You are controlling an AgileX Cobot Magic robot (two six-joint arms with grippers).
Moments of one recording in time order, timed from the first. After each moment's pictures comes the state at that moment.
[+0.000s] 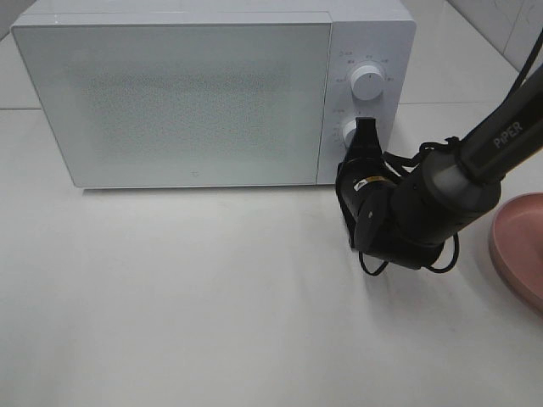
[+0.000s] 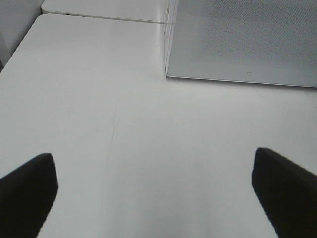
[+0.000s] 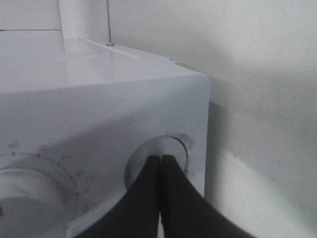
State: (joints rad) left arm 0.11 -0.01 -0.51 -0.15 1.07 0.05; right arm 0.58 2.16 -0.88 0.79 -0.96 1.25
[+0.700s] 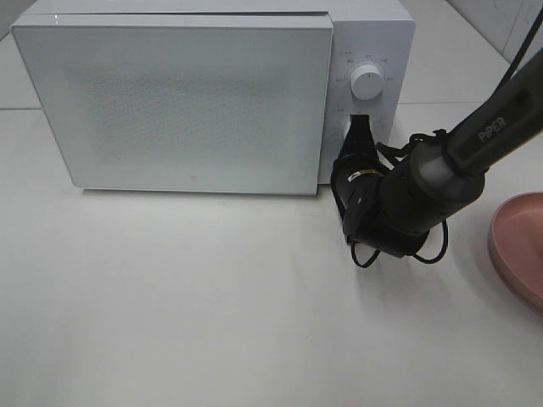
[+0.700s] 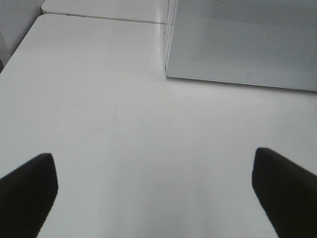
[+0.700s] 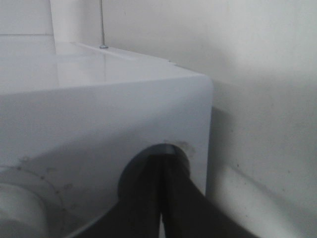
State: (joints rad) left arm 0.11 -0.01 -0.51 -0.15 1.07 0.05; right arm 0.56 2.19 -0.96 0.86 -0.91 1.17
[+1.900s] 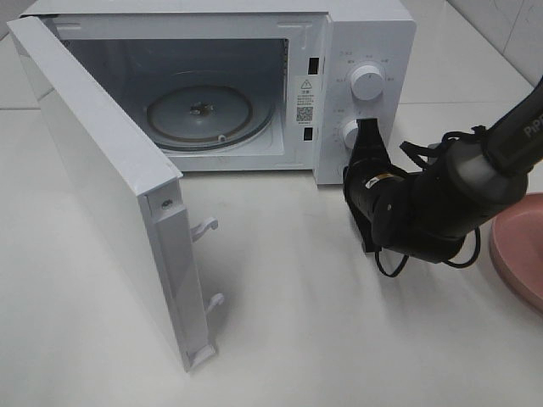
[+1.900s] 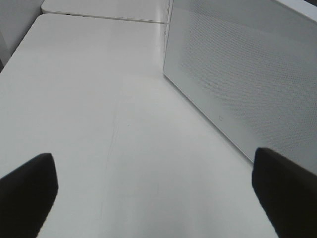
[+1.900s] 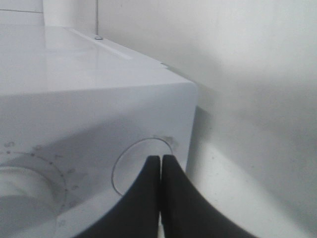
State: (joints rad) left arm 0.11 -0.01 -0.51 -0.15 1.07 0.05; right arm 0.55 2.10 -0.83 0.74 -0.86 1.18
